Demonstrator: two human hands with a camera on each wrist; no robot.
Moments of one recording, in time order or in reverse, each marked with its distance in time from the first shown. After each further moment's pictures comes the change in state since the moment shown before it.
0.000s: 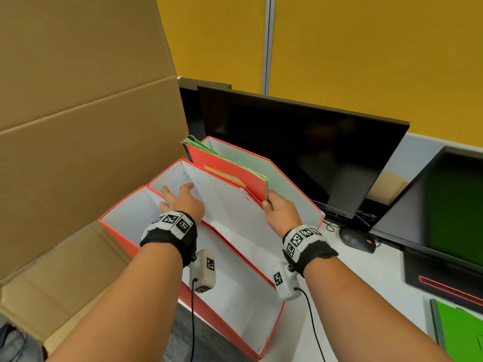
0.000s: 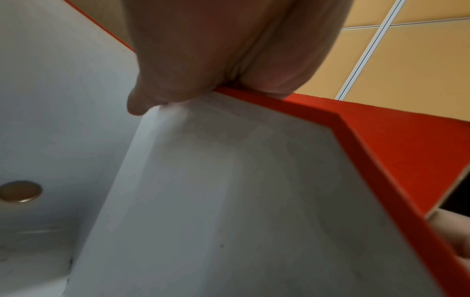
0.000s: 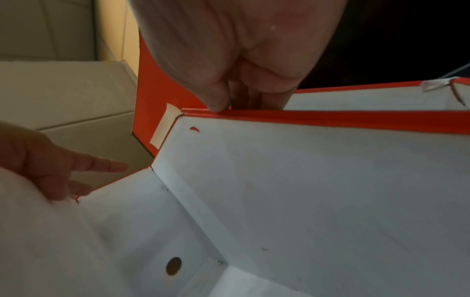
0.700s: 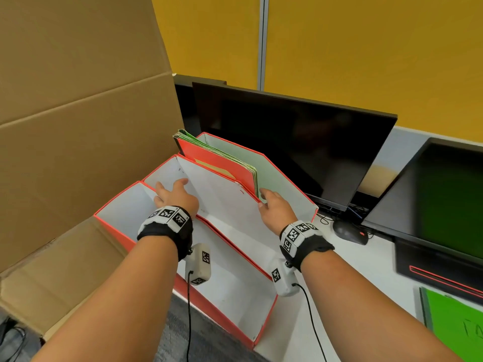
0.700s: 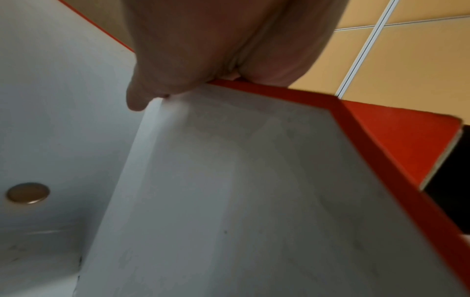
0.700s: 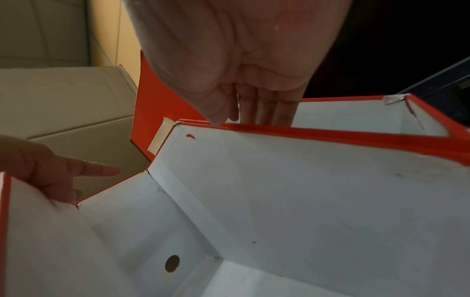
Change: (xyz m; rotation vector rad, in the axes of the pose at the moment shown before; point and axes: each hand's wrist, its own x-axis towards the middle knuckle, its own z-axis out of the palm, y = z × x) left_hand -0.011 -0.002 -0.003 -0.073 0.023 -0.002; right_hand -0.007 0.007 0.003 -0.028 -0.087 0.067
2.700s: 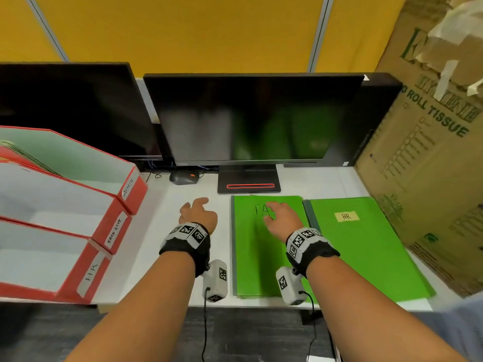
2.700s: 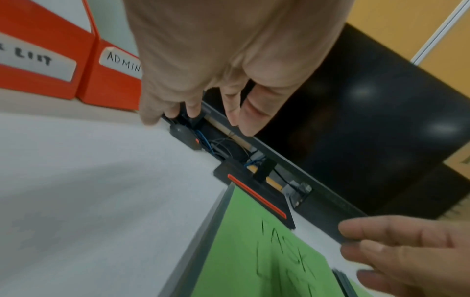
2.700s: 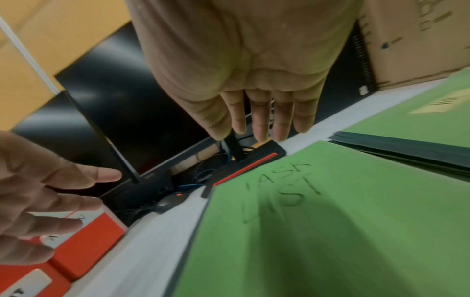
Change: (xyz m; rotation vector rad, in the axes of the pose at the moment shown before) left_hand -0.357 0.087 0.306 0.125 -0.437 0.313; right_hand -0.348 0.324 -0.186 -0.082 0.187 0.518
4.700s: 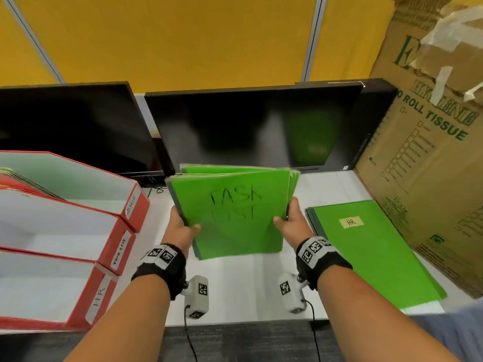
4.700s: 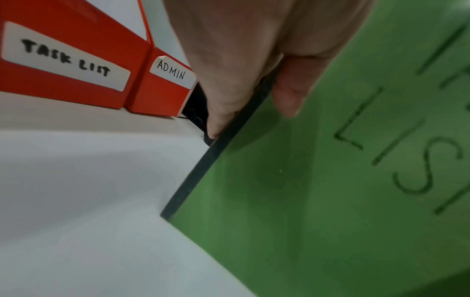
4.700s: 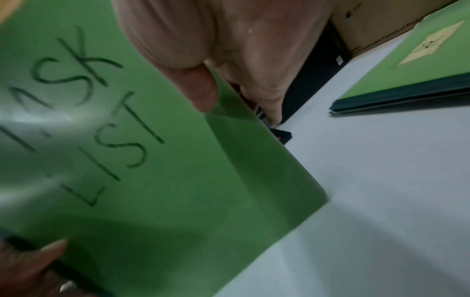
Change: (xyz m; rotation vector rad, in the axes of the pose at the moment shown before) left_hand 0.030 -0.038 -0.040 -0.727 -0.159 0.230; right_hand -0.005 -0.016 -0.010 0.782 0.129 0.022
